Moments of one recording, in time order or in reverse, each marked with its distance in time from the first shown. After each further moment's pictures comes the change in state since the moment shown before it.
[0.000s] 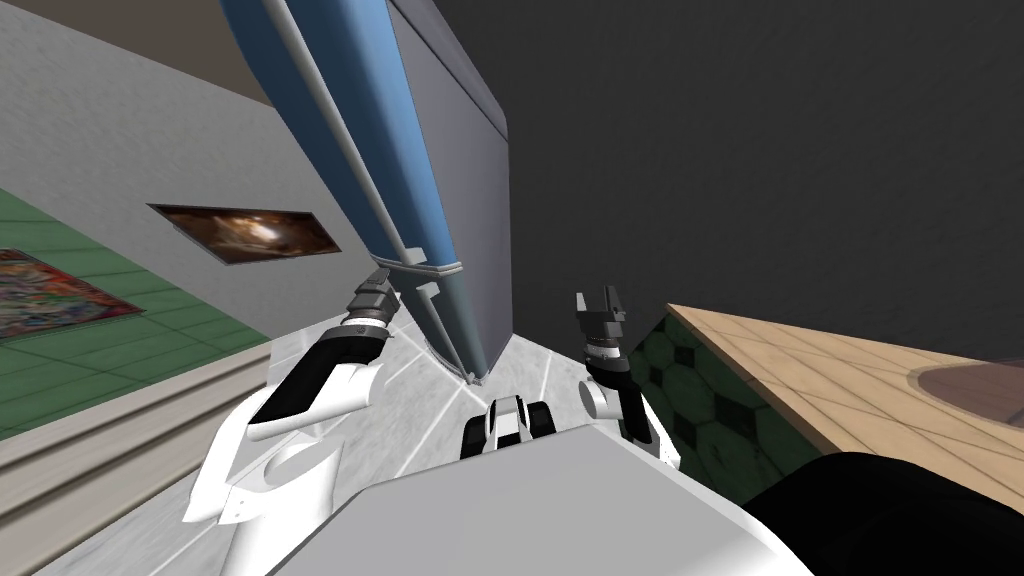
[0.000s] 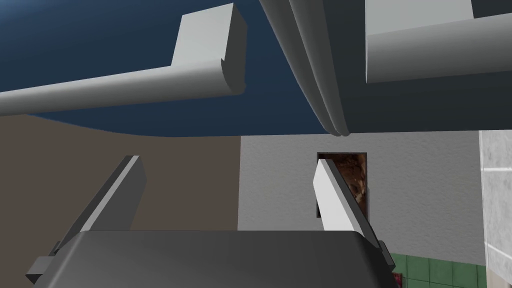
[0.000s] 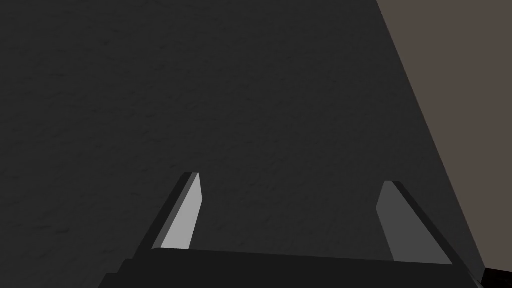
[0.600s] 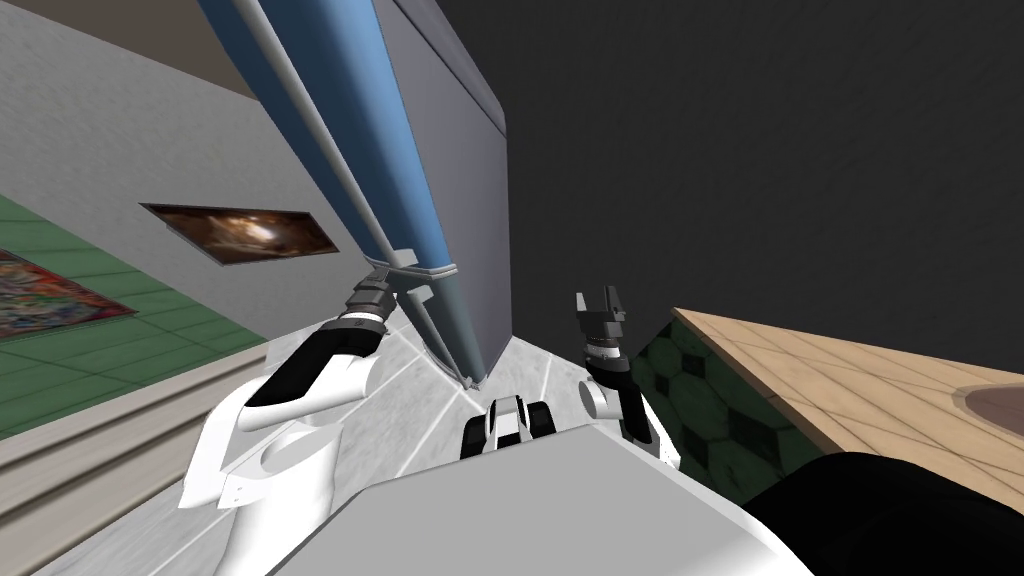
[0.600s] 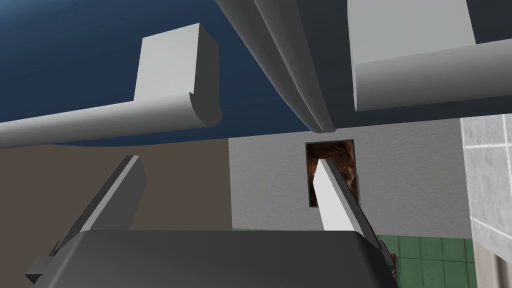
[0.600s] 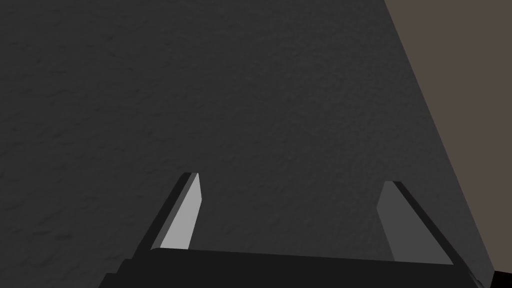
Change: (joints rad) left arm -0.065 0.032 0.022 0.002 -0.001 0.153 -0.018; right arm 0.000 0.000 0.000 0.000 0.000 0.000 0.000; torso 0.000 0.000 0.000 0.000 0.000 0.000
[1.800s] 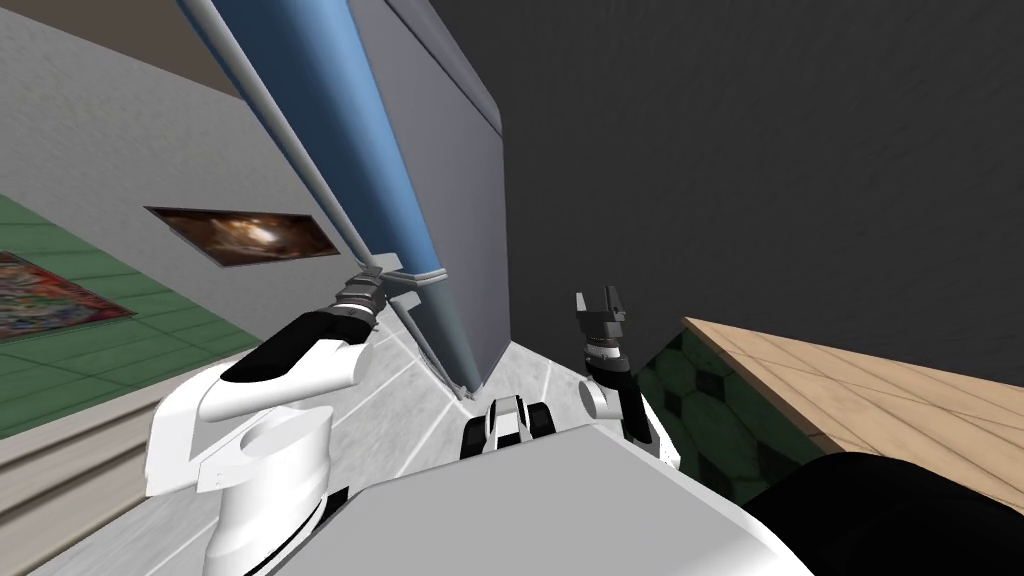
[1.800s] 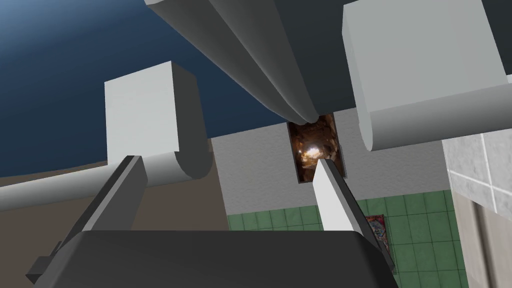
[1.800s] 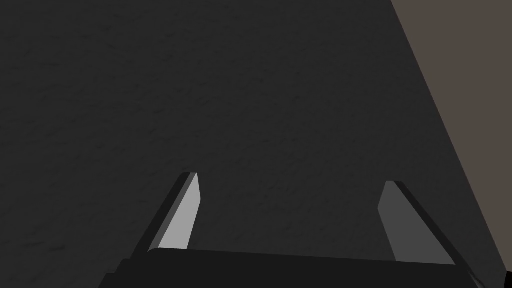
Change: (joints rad) left arm -0.115 0.079 0.035 -0.020 -0.002 0.308 -0.038; right arm 0.000 0.000 0.000 0.000 0.000 0.000 0.000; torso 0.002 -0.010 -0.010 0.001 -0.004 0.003
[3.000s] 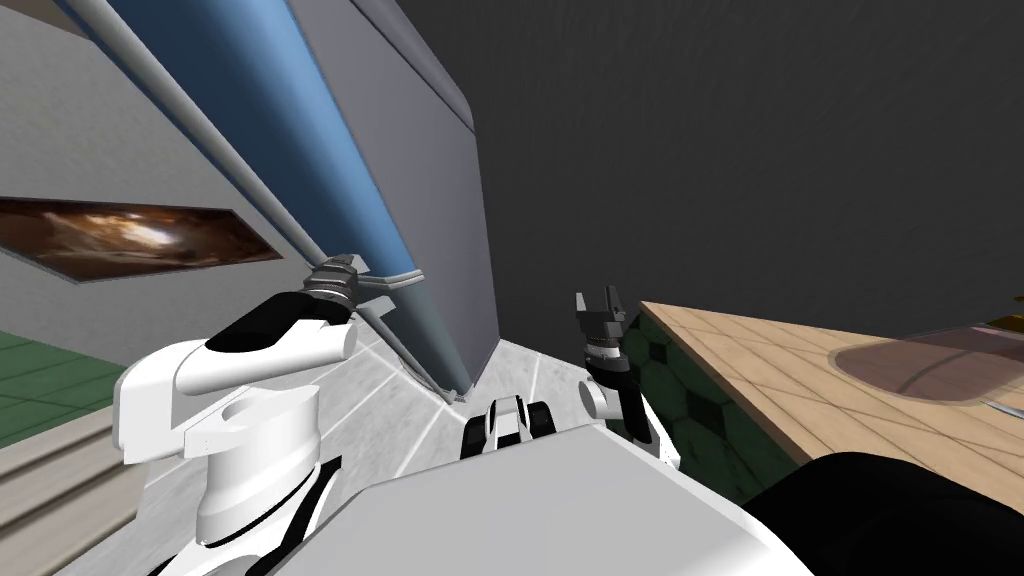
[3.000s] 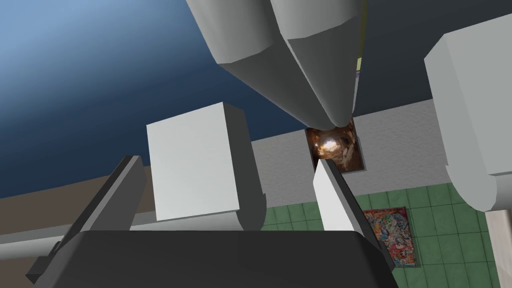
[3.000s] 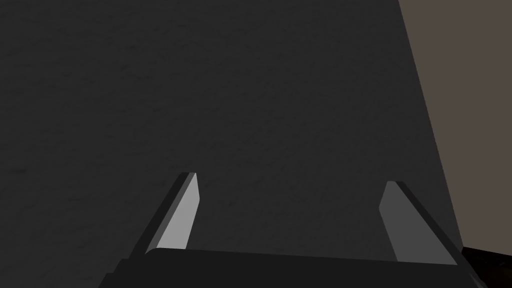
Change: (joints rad) left arm -0.117 0.093 0.094 0.113 -0.044 0.043 -0.020; right arm 0.000 0.000 0.000 0.000 0.000 0.000 0.000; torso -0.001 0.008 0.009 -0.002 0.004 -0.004
